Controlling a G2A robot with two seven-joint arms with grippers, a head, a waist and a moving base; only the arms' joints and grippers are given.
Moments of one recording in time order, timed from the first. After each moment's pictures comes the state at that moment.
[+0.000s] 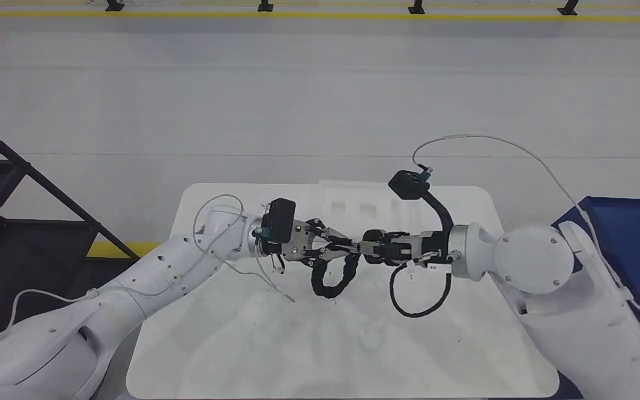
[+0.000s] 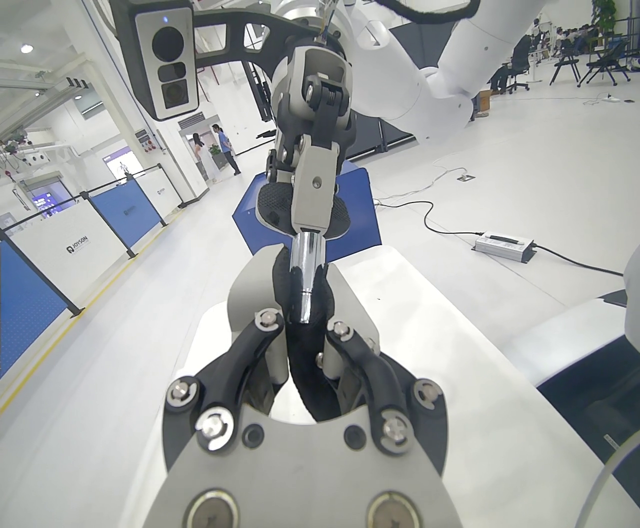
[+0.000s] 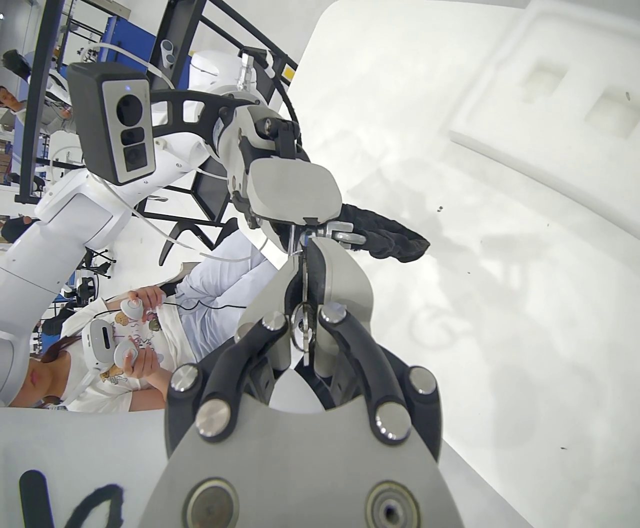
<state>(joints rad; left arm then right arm) 0.50 -0.99 -0.29 -1.20 1.35 -0.79 1.03 -0.95 -0.95 1.15 -2.06 -0.09 0.37 1.16</state>
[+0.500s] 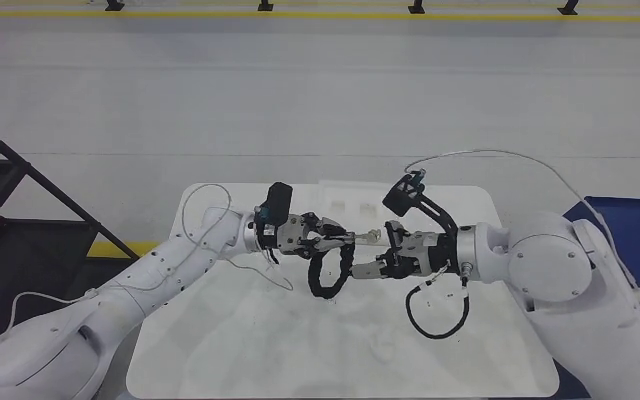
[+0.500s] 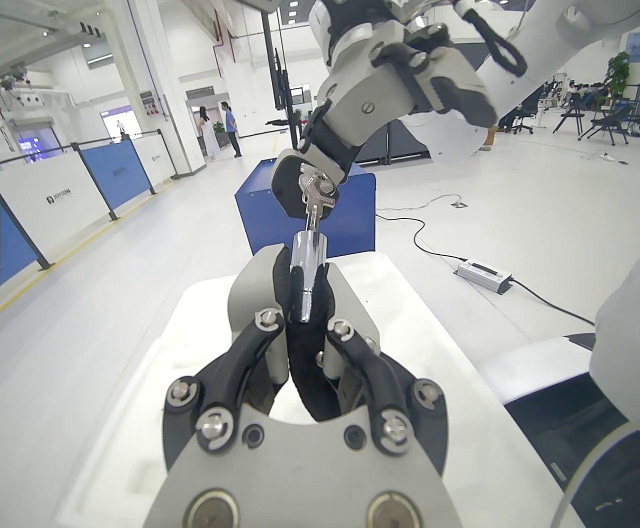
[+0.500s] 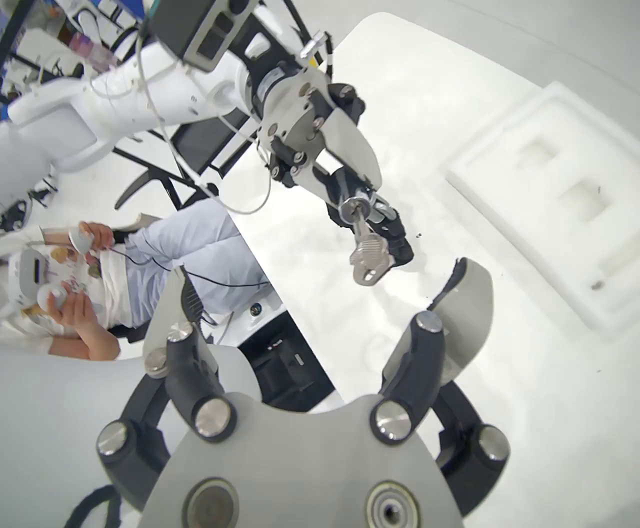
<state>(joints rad) 0.51 -0.99 -0.32 -1.15 1.15 -0.96 0.86 -0.94 -0.93 1.17 -2.07 -0.14 -0.04 1.24</state>
